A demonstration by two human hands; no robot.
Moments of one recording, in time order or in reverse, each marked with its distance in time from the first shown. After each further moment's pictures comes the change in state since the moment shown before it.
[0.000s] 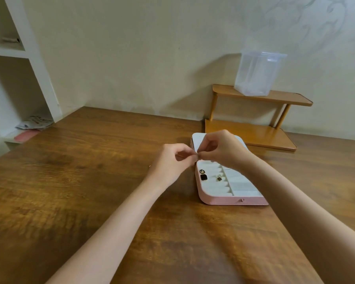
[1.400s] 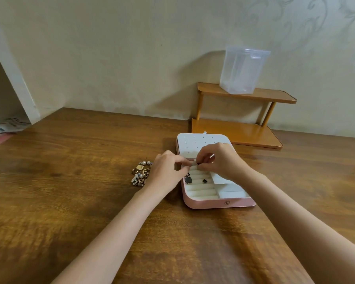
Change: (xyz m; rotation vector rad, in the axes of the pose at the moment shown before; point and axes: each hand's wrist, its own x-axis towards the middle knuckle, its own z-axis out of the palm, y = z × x) left_hand 0.024 -0.023 0.042 0.318 -0.054 0.002; right_hand -0.003 0.055 -0.002 -0.200 0.005 -0.024
